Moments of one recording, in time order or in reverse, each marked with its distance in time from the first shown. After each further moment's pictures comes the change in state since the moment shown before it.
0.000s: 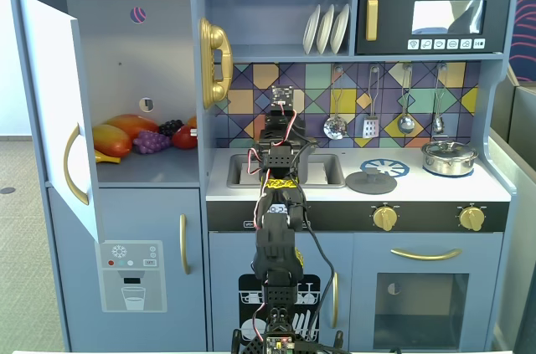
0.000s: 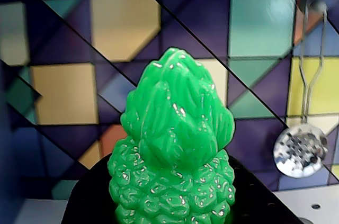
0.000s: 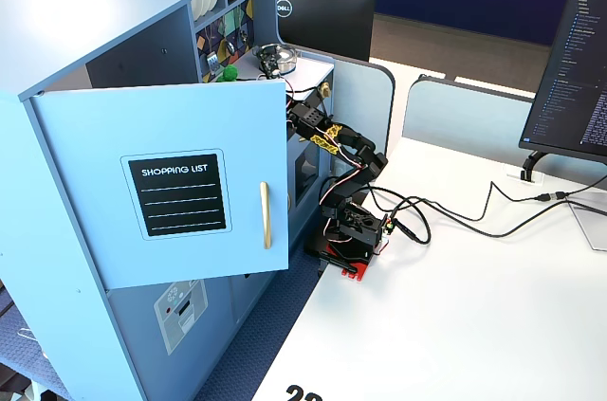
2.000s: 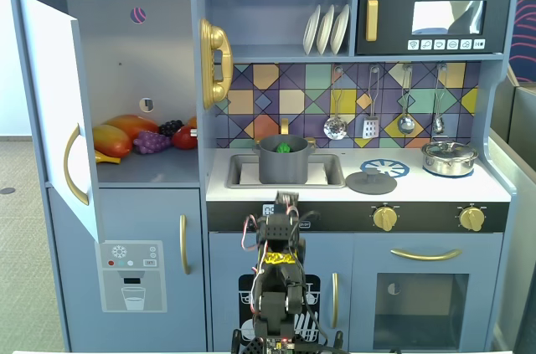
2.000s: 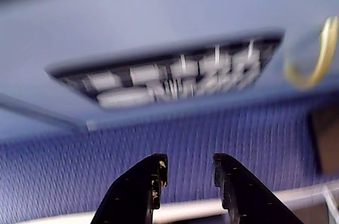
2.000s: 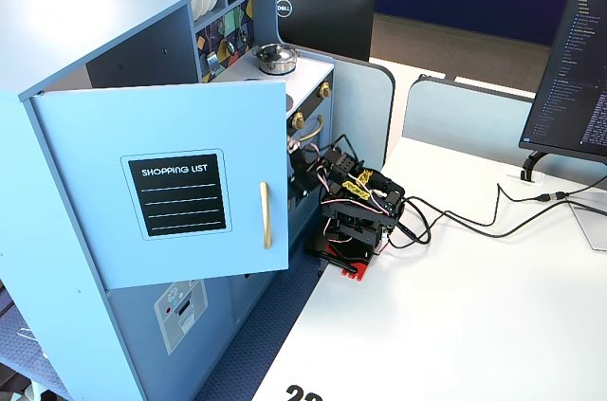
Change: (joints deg) arm 0.4 50.8 55.9 61.2 5.2
